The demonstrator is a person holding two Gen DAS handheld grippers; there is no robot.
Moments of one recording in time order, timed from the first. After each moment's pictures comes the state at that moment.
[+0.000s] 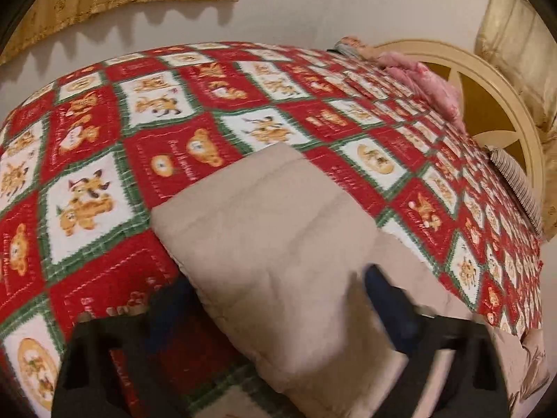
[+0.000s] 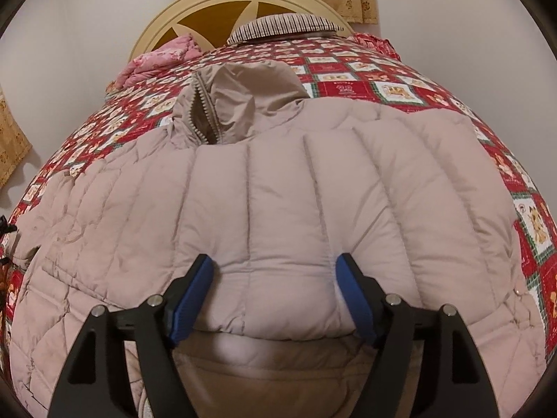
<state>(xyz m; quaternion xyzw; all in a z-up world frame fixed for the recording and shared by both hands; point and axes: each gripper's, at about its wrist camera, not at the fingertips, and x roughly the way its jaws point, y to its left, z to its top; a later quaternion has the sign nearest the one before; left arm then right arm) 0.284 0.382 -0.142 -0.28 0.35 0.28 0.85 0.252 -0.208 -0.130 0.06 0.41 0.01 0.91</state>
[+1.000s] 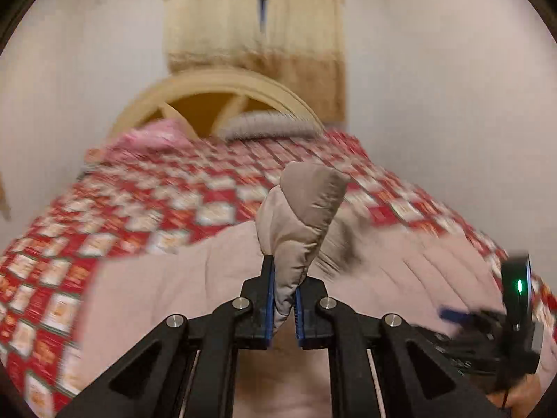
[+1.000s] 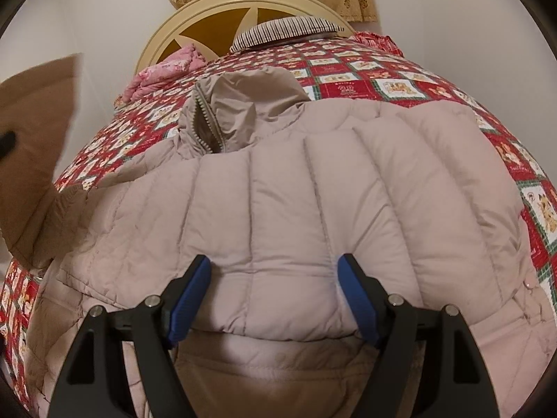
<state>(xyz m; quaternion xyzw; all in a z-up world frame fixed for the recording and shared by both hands) 0.250 -0.007 -0.038 0.03 0.25 -0.16 0.96 0.248 -0.218 -0.132 0.11 0.39 0.03 0.91</state>
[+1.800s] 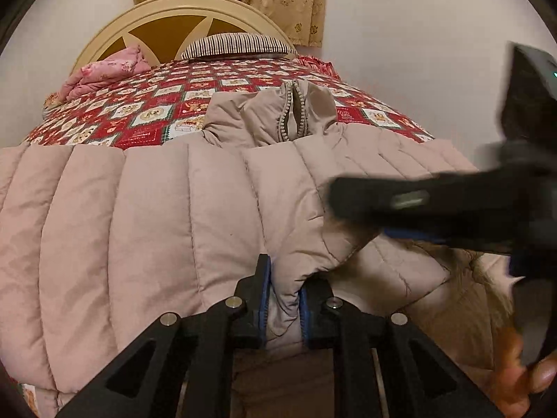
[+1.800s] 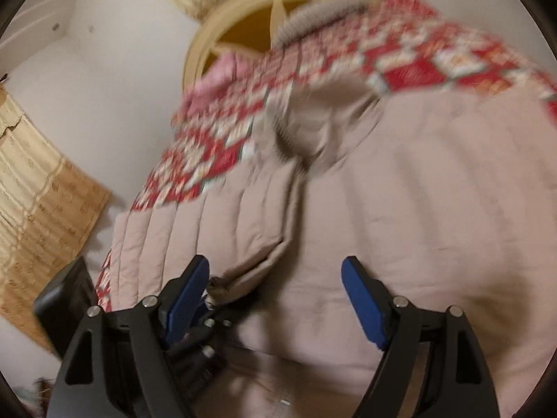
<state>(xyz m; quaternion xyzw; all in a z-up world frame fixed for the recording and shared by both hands) 0.262 -0.055 -0.123 0.03 0.37 -0.20 0.91 0.283 -0.194 -0.112 0.25 0.41 0.18 0.86</state>
